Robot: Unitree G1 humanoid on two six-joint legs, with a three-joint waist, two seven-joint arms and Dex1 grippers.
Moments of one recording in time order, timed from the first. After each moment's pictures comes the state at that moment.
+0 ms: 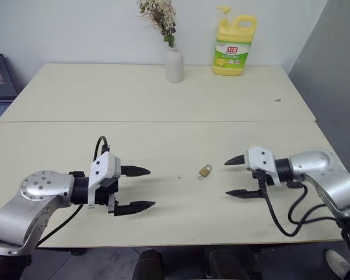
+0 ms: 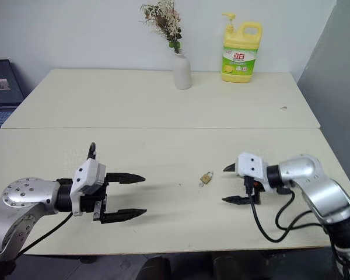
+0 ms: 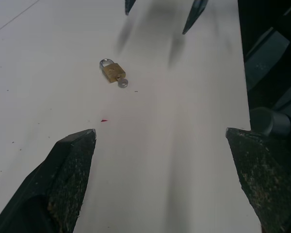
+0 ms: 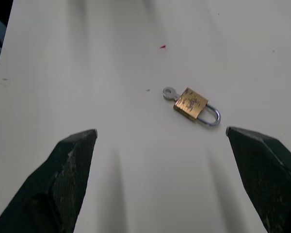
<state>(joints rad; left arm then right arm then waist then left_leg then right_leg) -0.05 0.93 0.14 -0.44 -0.57 0.48 -1.19 -0.53 -0.87 0.32 -0.19 0.22 0.40 1.23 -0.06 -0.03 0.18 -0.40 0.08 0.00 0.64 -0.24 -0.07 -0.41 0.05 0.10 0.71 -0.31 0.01</state>
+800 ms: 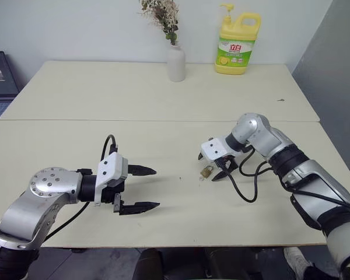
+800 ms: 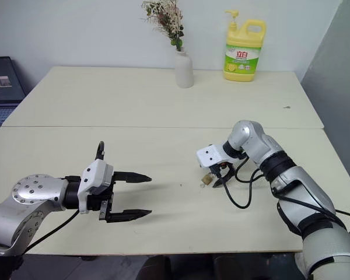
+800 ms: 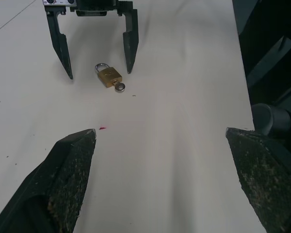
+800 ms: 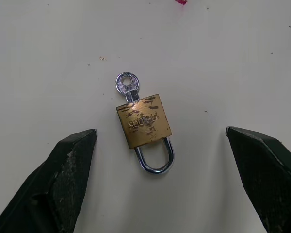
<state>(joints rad) -0.09 0.92 0.08 -0.42 -0.55 0.43 -1.19 -1.08 -0.46 0.64 0.68 -0.21 -0.23 1.49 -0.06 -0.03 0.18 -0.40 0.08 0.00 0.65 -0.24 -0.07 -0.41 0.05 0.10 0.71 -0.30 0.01</state>
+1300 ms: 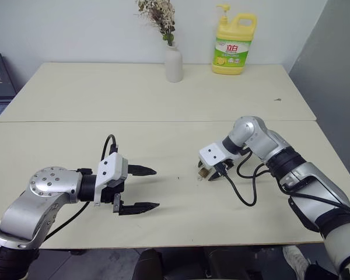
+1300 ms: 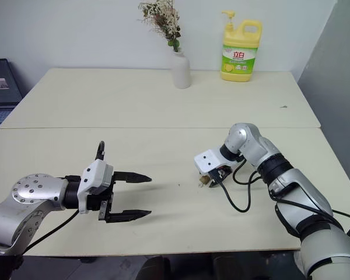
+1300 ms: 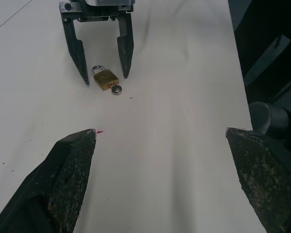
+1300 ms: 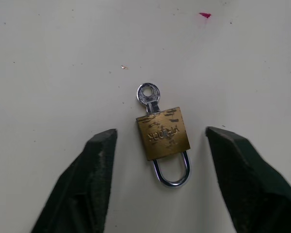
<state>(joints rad) -0.10 0.92 0.07 -0.41 -0.54 0.43 -1.21 -1.04 -0.45 0.63 0.62 -0.21 -0.24 1.51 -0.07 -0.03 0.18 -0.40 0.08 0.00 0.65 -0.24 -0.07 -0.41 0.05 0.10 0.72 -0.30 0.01</state>
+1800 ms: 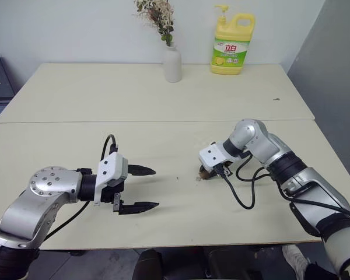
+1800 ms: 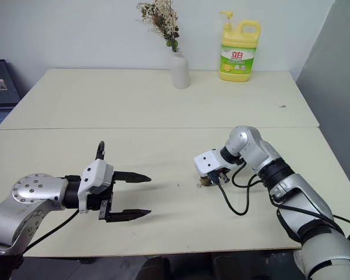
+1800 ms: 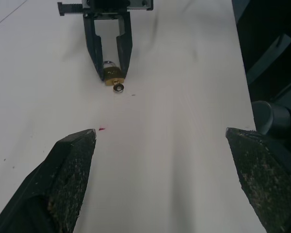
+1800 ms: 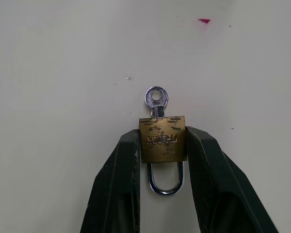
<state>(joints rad) -0.10 0.92 0.07 -0.39 -0.53 0.44 -1.20 -0.96 -0.47 0.56 0.51 -0.18 -0.07 1.49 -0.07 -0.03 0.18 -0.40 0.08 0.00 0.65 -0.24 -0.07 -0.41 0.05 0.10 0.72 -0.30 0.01</state>
